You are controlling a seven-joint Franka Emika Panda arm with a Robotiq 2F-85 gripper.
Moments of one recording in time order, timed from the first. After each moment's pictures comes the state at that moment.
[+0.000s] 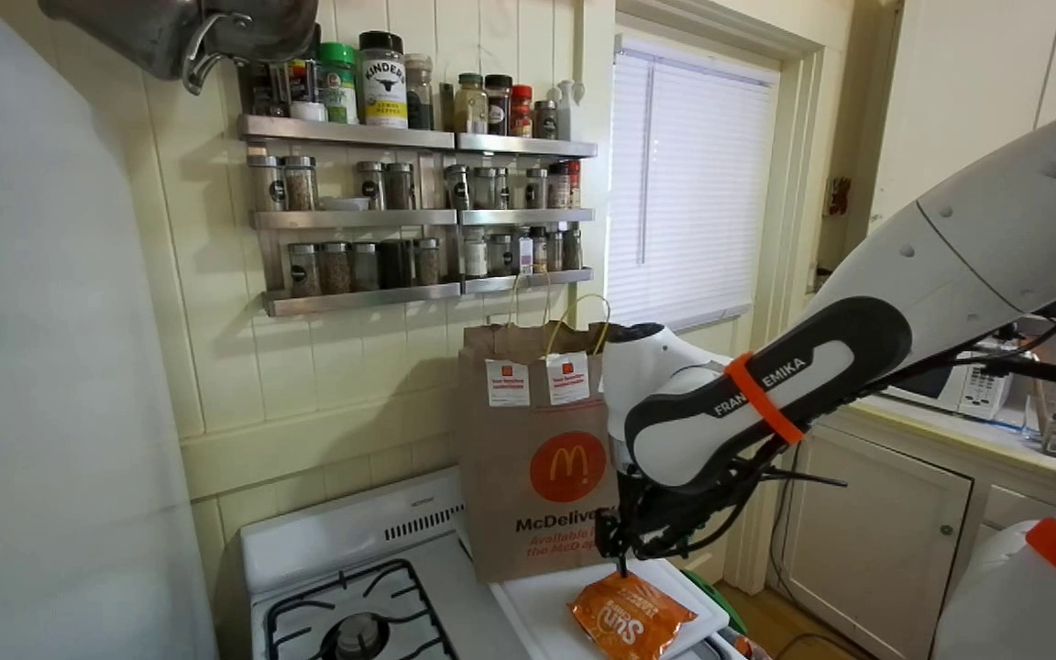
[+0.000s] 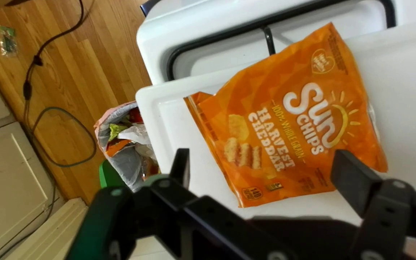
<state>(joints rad) -0.02 -0.44 0.18 -2.75 -0.09 2.26 0.63</state>
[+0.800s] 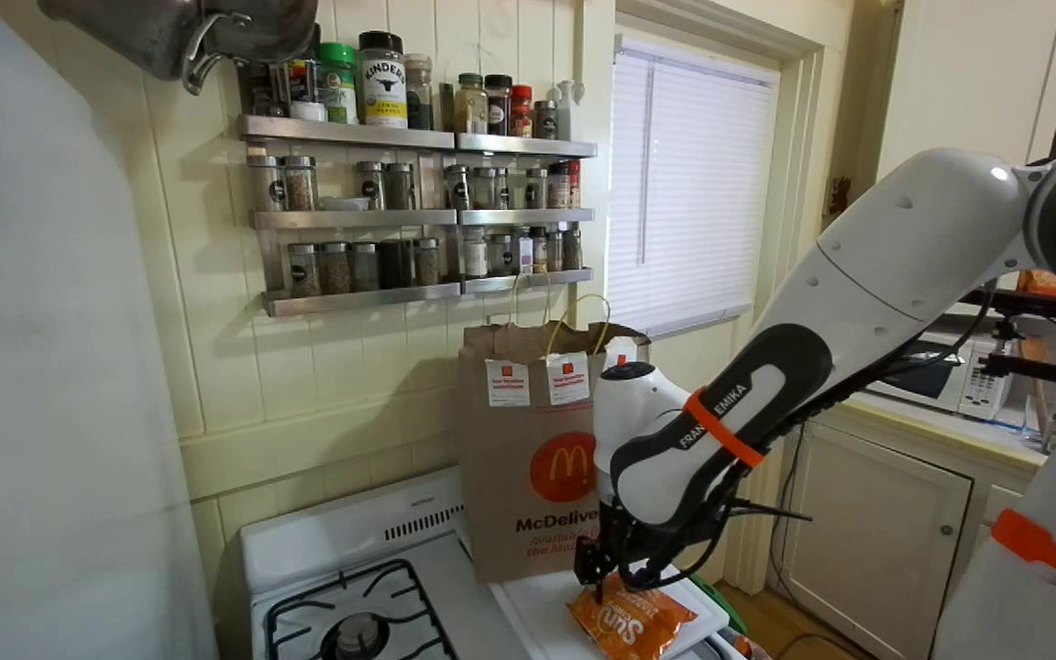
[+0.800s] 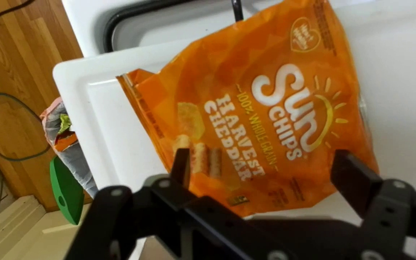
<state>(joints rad) -0.02 -0.23 0.16 -2.75 -0.07 2.52 0.56</state>
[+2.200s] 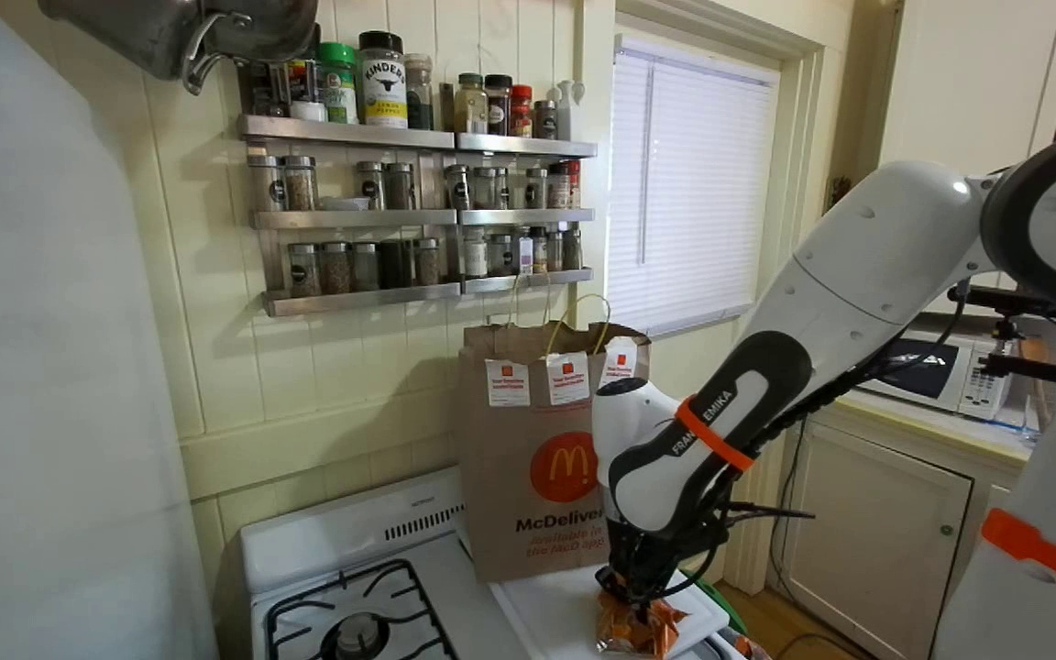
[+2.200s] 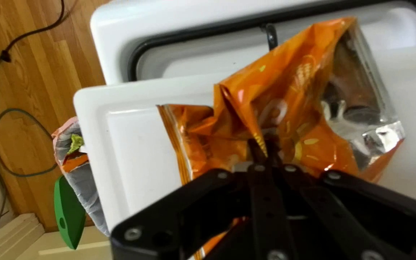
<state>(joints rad) -0.02 -0.17 0.13 -2.74 -0.08 2.47 0.50</state>
